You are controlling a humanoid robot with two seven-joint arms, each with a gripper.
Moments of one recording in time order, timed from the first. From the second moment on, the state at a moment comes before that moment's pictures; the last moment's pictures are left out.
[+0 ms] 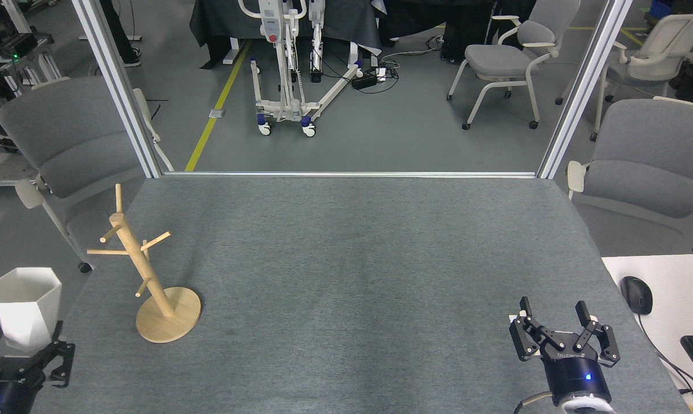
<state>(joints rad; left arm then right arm) 0.02 0.21 0.55 -1.53 -1.79 -0.31 0.01 -0.04 -0.01 -0.26 -1.43 1.52 -0.18 -0.10</state>
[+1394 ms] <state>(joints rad) -0.05 0.19 0.40 -1.59 -1.86 -0.27 -0.07 -0.10 0.05 -0.16 -1.47 1.52 -0.15 0.02</state>
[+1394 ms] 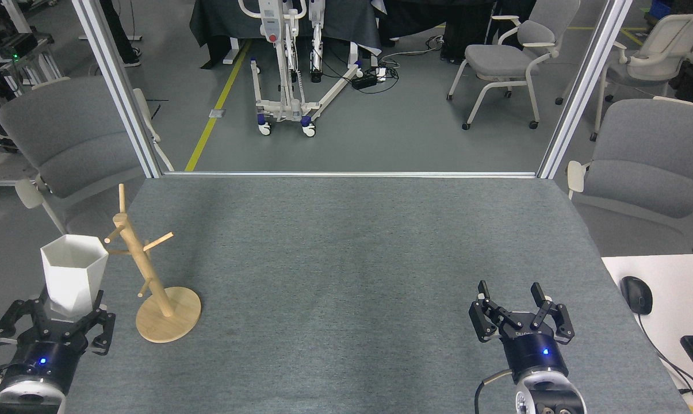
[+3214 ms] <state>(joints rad) -0.03 0.09 0.32 -1.45 -1.89 -0.22 -0.02 -0.13 0.03 -0.16 -1.41 1.52 -0.12 0.01</state>
